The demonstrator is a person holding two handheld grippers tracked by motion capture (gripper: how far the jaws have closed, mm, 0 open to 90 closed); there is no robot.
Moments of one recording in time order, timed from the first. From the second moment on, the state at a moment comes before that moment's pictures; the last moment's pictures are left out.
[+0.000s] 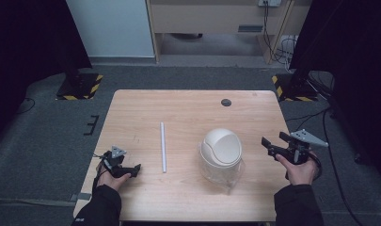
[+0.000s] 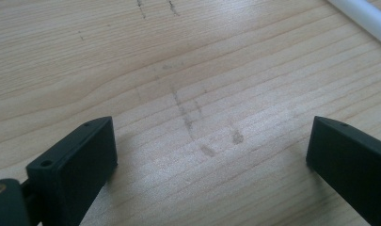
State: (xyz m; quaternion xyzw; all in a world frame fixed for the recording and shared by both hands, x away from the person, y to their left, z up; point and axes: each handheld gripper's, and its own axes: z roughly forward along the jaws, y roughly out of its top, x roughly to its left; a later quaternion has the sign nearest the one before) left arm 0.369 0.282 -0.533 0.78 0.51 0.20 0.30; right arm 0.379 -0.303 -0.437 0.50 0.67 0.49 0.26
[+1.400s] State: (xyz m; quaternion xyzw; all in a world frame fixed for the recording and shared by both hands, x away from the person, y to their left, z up) left arm 0.369 0.280 -0.533 0.78 0.51 0.19 0.30; right arm 0.366 -0.230 -0.418 0.38 0.73 0.53 0.19
